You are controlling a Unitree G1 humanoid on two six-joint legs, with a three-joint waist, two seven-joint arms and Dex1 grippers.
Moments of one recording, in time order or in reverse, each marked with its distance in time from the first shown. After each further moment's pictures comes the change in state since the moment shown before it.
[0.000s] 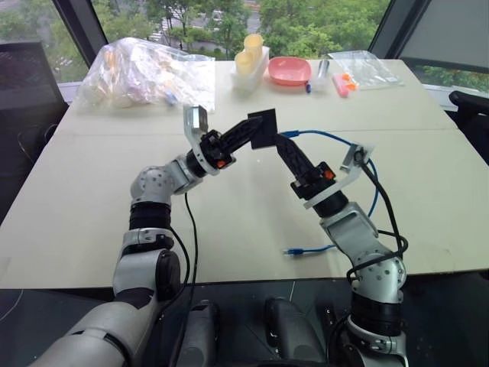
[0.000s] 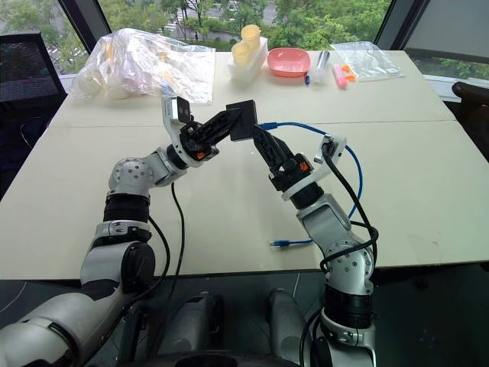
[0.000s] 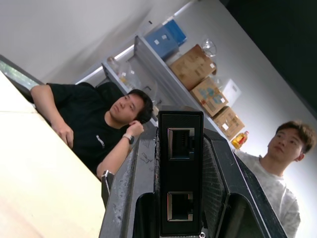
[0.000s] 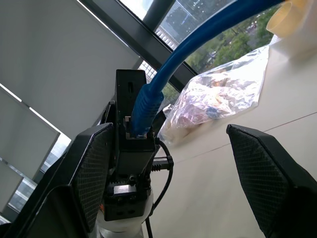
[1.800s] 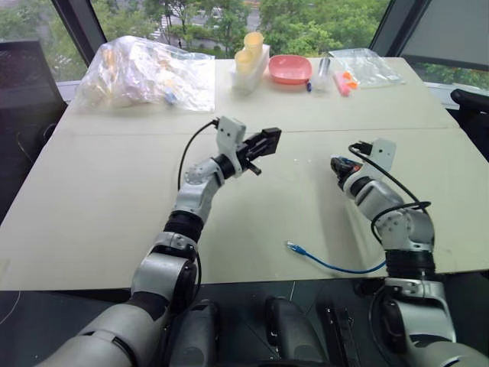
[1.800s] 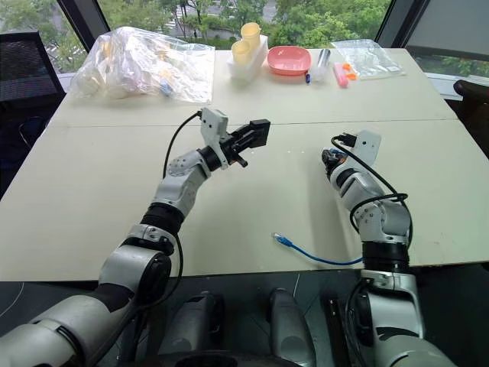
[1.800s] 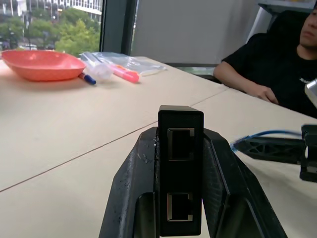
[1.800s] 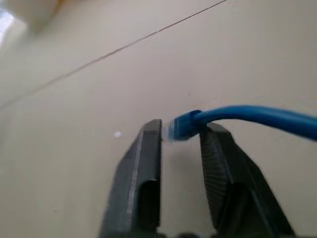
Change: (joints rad) left arm -0.006 -0.126 -0.306 0.283 0.634 -1.094 0.385; right arm -0.254 -0.412 -0.006 0.563 -0.482 0.058 -0.197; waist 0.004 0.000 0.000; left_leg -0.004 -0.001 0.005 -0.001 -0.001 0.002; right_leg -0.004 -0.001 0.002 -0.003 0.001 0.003
